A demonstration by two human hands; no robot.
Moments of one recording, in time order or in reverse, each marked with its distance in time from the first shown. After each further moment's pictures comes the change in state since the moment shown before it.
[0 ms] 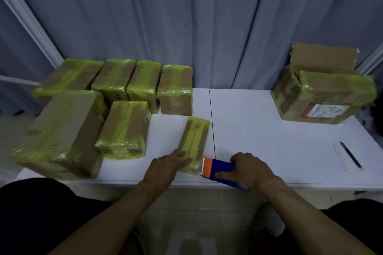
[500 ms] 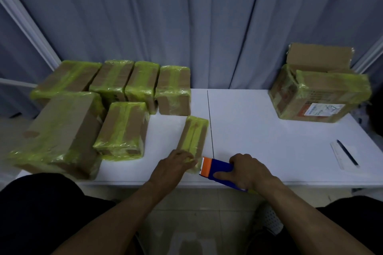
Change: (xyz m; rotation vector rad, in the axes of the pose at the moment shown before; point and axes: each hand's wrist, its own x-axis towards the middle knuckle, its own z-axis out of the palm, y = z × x) left_hand 0.007 0.017 0.011 -0.002 0.037 0.083; right_hand 0.000 0.004 0.006 0.028 -0.031 0.011
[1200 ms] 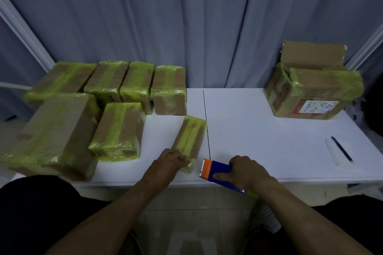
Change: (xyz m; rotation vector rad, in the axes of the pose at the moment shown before) left_hand -0.005 0.000 -0.013 -0.045 0.010 0.047; right_hand -0.003 0.011 0.006 -0.007 -0.016 0.048
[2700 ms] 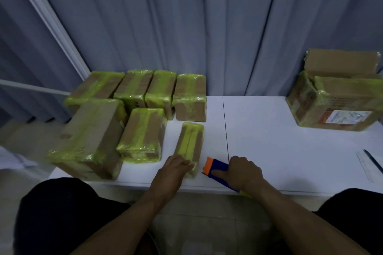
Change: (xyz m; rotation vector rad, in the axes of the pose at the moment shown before) left_hand -0.032 -0.015 -0.018 0.071 0.086 -0.081; right_hand 0.015 -0.063 0.009 -0.039 0.110 -0.010
